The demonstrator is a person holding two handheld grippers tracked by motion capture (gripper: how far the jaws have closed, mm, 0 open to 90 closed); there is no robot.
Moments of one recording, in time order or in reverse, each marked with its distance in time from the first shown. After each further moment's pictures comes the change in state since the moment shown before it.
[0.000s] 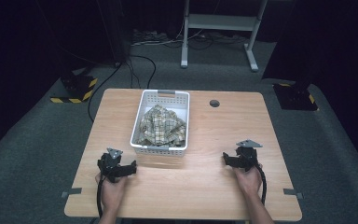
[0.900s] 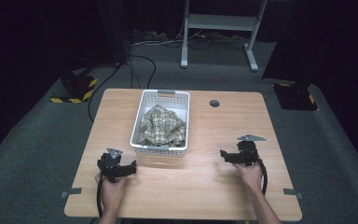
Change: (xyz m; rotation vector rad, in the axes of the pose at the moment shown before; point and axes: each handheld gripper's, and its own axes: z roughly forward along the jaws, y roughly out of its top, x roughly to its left) left arm 0.000 0.000 0.000 0.000 -0.004 0.000; right arm 0.002 0.028 -0.018 0.011 0.180 0.049
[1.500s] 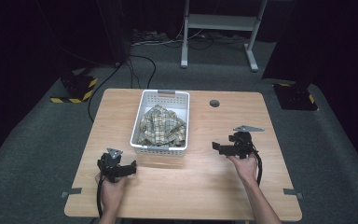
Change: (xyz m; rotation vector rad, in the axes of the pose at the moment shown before) left arm 0.000 0.000 0.000 0.000 0.000 0.000; right arm 0.023 0.036 -0.009 -0.081 0.138 0.001
